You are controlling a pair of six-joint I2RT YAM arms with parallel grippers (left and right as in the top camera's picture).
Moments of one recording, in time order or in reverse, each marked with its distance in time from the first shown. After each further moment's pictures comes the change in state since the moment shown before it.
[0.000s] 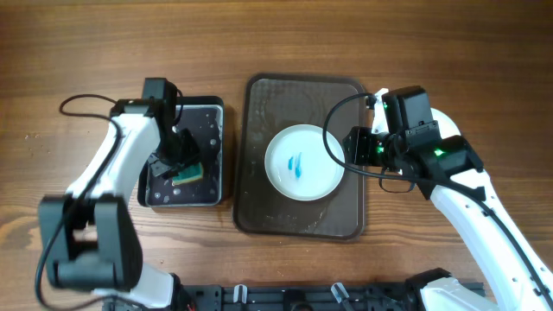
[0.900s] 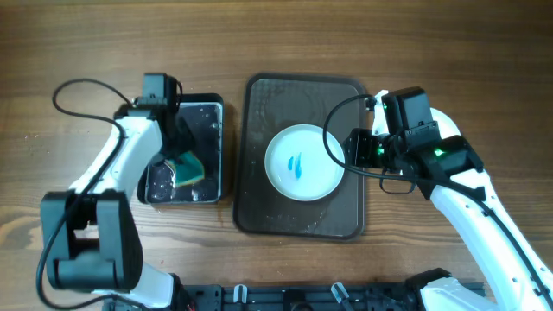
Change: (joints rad) left arm 0.000 0.007 -0.061 0.268 -0.191 0.025; right arm 0.000 0.000 0.000 -0.019 0.000 0.000
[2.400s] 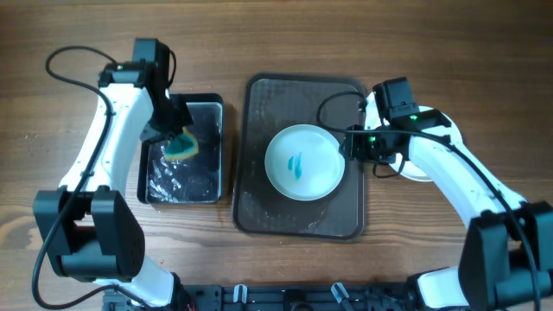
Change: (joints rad) left arm -0.002 0.055 0.391 -0.408 0.100 0.107; right arm -0.092 0.355 0.000 0.096 -0.095 -0.079
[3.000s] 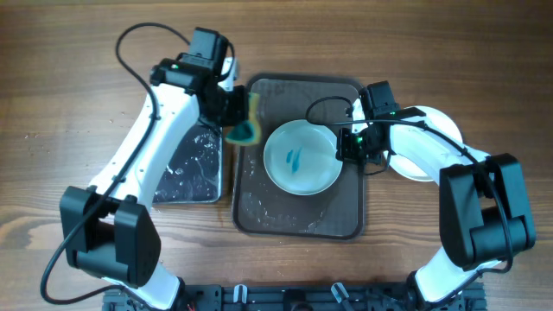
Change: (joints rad) left arm -0.262 0.002 0.036 0.162 0.287 0.072; right arm 0.008 0.203 0.002 0.130 -0.048 0.022
